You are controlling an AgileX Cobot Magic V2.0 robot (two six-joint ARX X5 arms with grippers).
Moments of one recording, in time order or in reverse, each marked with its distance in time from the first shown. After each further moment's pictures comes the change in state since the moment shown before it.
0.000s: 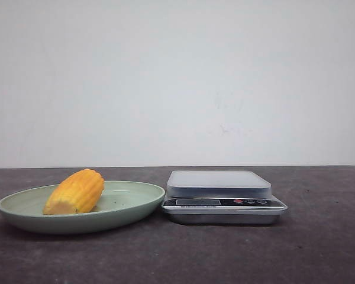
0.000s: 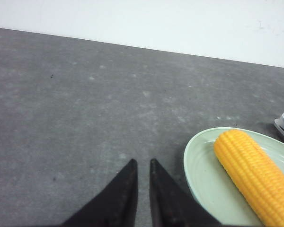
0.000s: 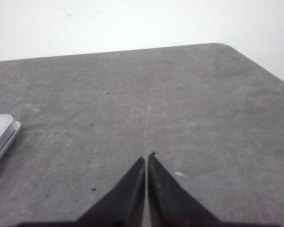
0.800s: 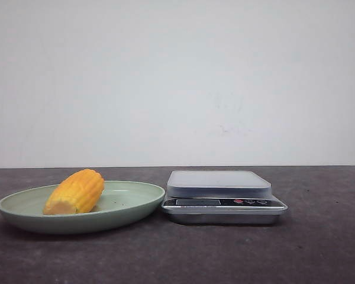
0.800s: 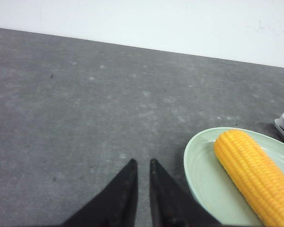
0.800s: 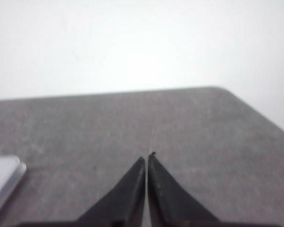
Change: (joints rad) left arm 0.000 0.000 0.000 0.000 0.000 0.000; right arm 0.000 0.000 -0.001 0.191 -0.005 -0.032
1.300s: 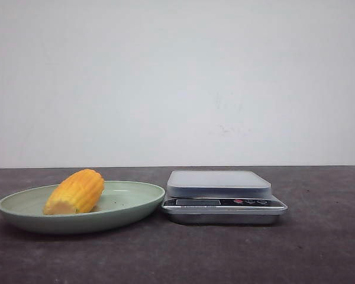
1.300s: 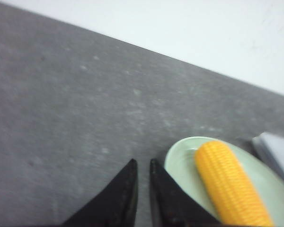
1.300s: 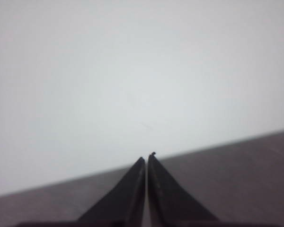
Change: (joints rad) left arm 0.000 0.000 0.002 0.001 0.061 -0.274; right arm 0.000 0.000 0.000 0.296 -0.229 0.309
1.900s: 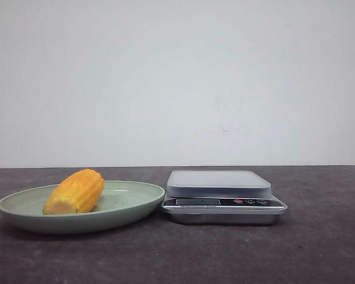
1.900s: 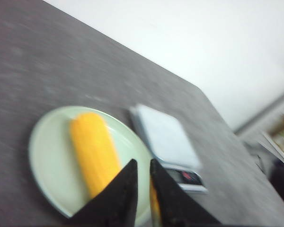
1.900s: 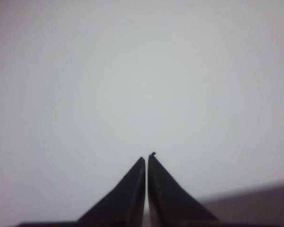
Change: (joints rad) left arm -0.001 0.034 0.273 -0.256 0.395 -0.138; right arm 0.000 0.000 0.085 0.081 -0.235 0.301
